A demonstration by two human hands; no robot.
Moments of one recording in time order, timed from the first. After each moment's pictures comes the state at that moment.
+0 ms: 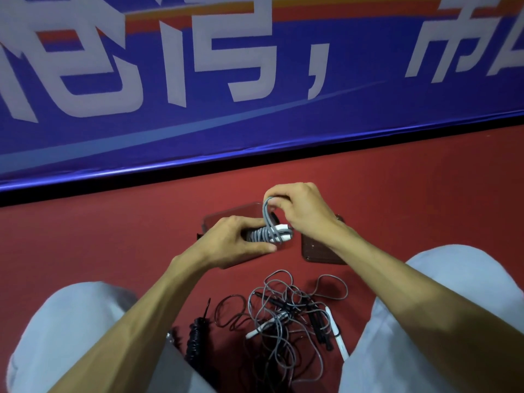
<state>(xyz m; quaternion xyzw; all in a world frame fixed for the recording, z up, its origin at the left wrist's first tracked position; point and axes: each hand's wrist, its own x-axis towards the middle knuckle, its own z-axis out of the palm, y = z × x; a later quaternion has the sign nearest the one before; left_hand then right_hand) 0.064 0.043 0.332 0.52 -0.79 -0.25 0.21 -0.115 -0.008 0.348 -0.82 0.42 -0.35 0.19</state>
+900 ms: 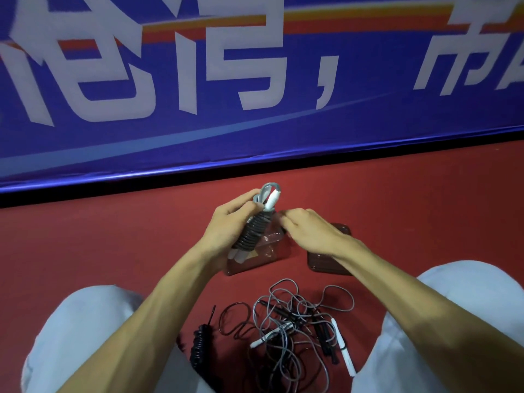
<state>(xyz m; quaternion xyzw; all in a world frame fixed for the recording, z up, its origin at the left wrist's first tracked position) 0.047 0.060 0.368 0.49 -0.48 -0.49 0.54 -0.110 -0.003 0.344 -0.84 0.47 -0.17 0.21</state>
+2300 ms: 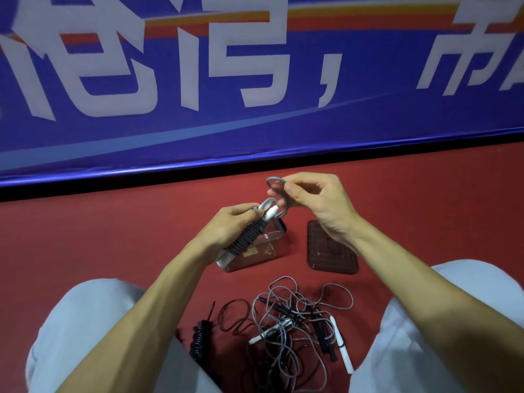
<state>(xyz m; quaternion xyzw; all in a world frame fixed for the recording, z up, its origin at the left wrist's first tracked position) 0.064 0.047 0.355 0.56 -0.53 -0.47 0.42 -0.119 0.005 0.374 -0.69 0.25 -0.48 0.48</state>
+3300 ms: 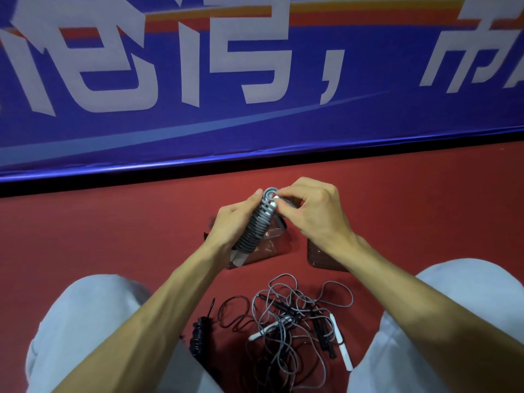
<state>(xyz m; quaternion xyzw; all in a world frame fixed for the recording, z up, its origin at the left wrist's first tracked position) 0.040 0.058 0.363 0.57 -0.39 -0.49 0.53 -0.105 0.004 0.351 -0.79 0.34 -0.50 0.01</state>
